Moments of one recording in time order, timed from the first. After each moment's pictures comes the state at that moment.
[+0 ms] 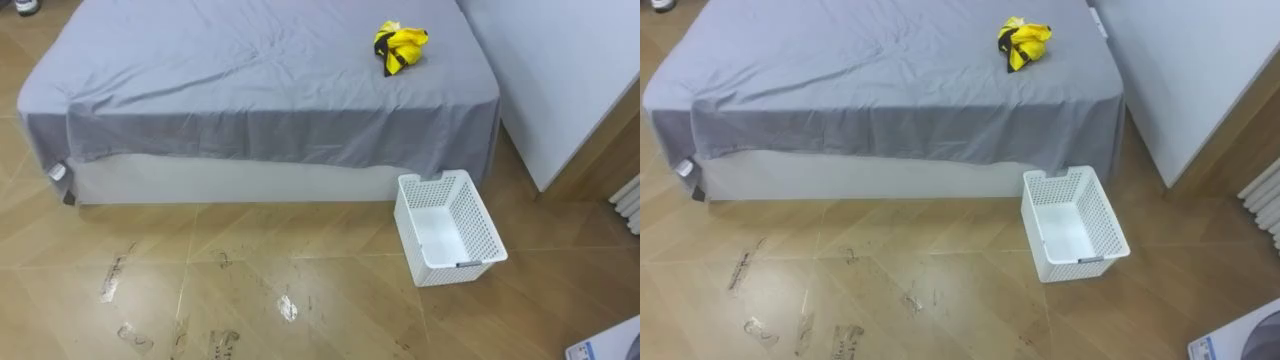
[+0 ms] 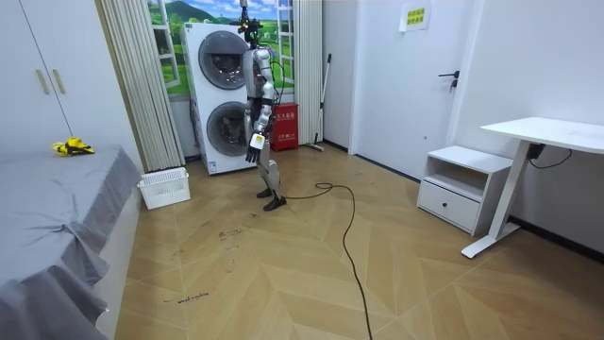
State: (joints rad) left arm 0.14 0.13 -0.03 1.16 -0.01 -0.18 0.08; right arm 0.11 -0.18 0.09 1.30 0.58 -0.07 0.08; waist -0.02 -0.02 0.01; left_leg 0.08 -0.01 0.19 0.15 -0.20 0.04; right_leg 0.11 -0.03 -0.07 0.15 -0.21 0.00
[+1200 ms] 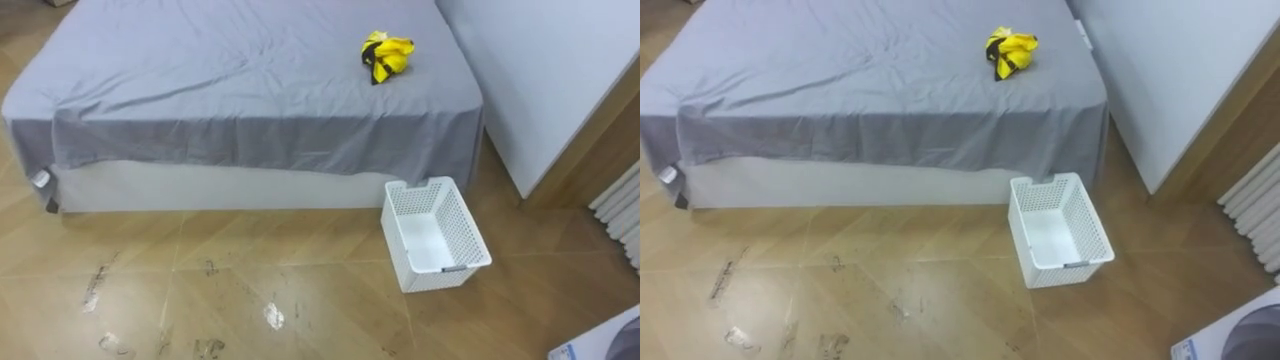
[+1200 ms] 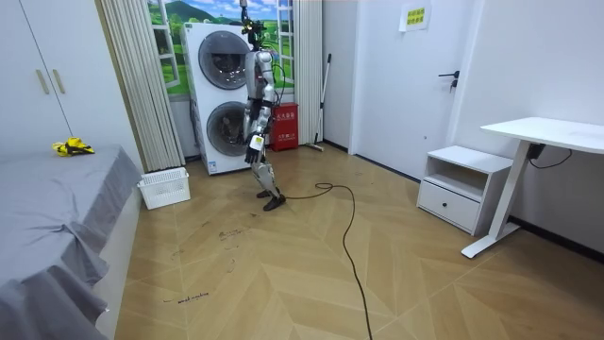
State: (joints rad) left arm 0.15 0.14 0.03 1.12 -0.18 -0.15 0.08; right arm 0.12 -0.18 0.09 1.29 0.61 -0.06 0.14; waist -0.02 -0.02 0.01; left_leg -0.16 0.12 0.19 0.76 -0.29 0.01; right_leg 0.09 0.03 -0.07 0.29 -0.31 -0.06
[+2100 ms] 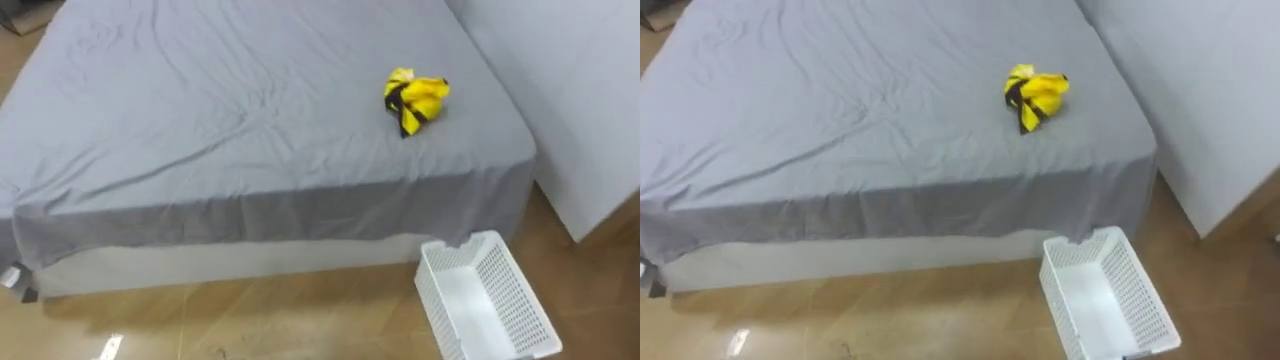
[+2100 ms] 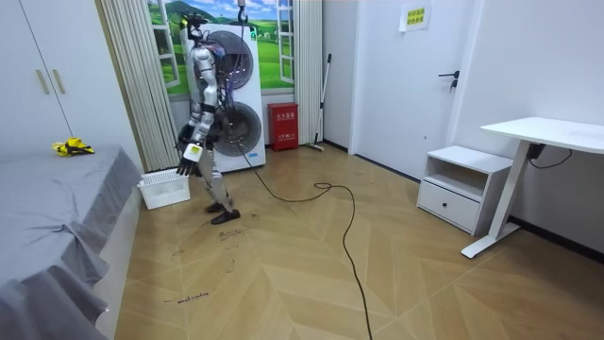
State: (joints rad) left arm 0.14 0.15 -0.11 1.08 -0.24 -0.23 0.08; right arm 0.08 -0.19 0.06 1.04 0.64 -0.08 0.11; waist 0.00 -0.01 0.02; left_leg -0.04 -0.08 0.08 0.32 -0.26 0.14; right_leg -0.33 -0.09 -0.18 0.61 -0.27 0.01
